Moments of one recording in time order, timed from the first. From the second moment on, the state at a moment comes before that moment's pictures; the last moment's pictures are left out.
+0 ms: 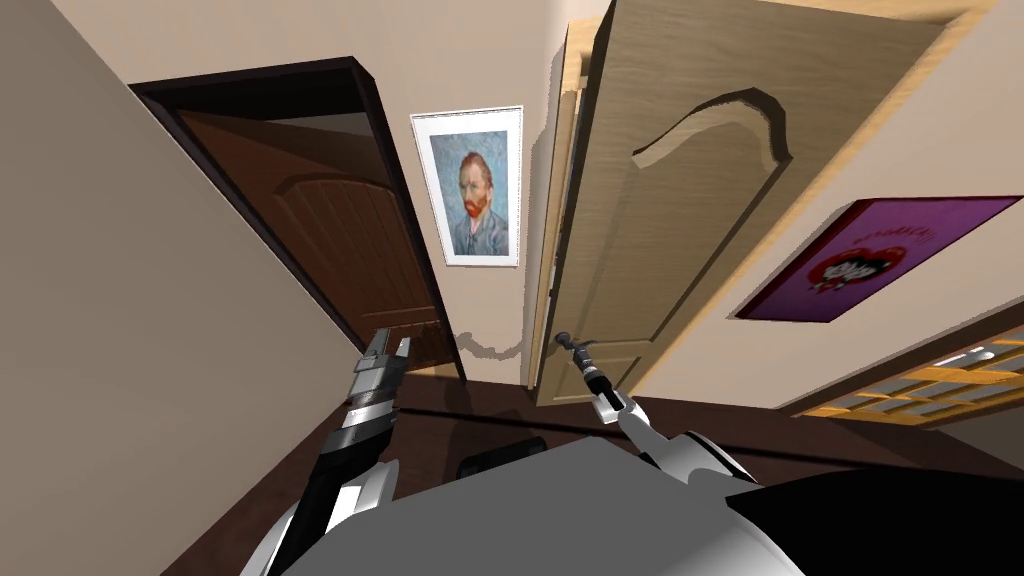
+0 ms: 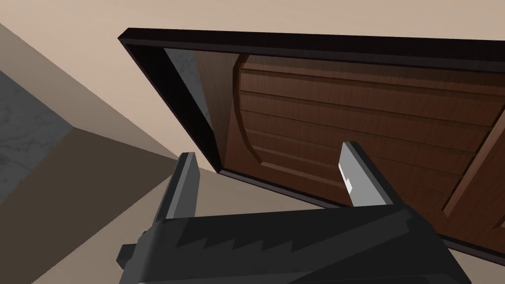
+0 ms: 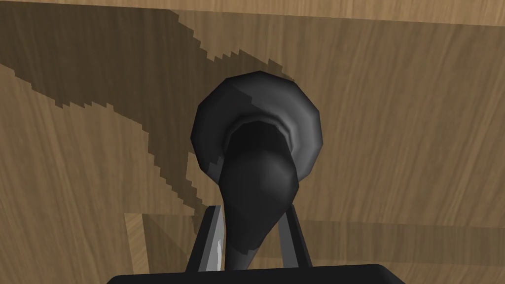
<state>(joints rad) -0.14 -0.44 0.03 -0.58 -0.12 -0.82 -0.26</state>
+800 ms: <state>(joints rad) -0.09 -0.50 0.11 -0.59 -0.09 -0.90 -0.36</state>
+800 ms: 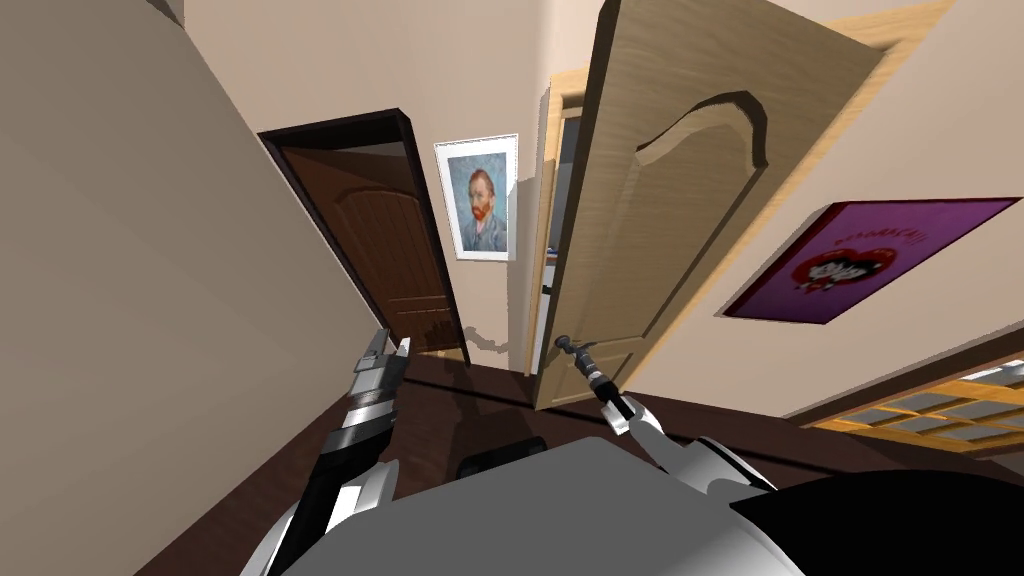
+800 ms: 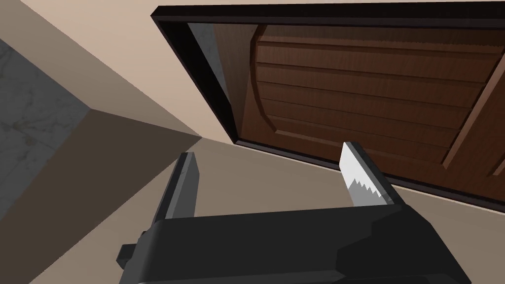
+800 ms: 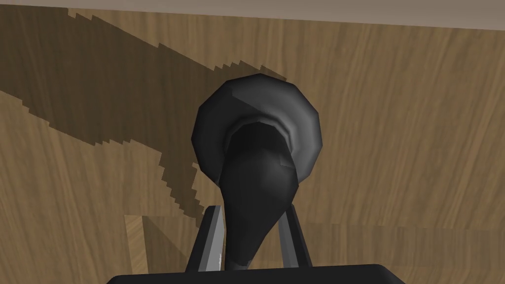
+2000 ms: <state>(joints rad) -0.01 -0.58 0.19 -0.56 -0.07 -1.07 -0.45</state>
